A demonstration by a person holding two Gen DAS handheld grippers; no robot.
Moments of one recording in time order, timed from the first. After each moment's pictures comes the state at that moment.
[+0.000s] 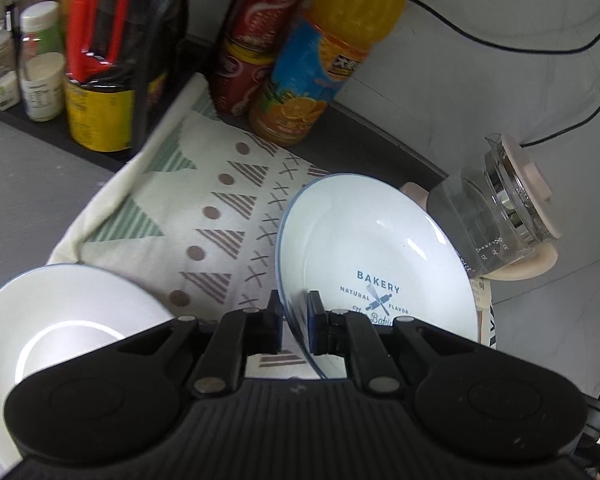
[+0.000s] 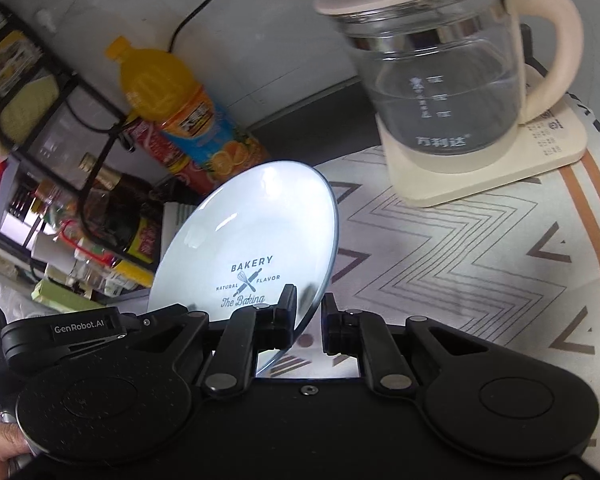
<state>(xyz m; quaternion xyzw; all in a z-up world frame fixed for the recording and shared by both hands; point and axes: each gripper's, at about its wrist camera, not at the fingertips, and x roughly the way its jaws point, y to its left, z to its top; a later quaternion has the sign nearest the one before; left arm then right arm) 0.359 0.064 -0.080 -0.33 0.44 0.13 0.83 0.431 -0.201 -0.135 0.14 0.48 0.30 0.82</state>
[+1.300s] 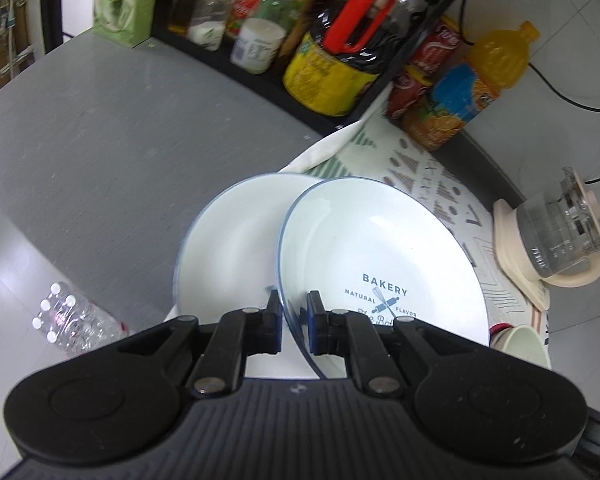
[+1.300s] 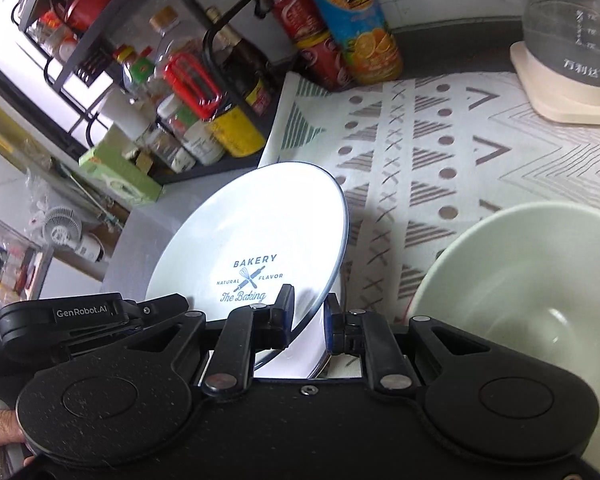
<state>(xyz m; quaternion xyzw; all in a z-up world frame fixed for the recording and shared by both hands) 0.181 0.118 -0.104 -0.36 0.42 0.24 0.80 0.298 -0.112 -0.145 0.05 0.48 0.39 0.78</state>
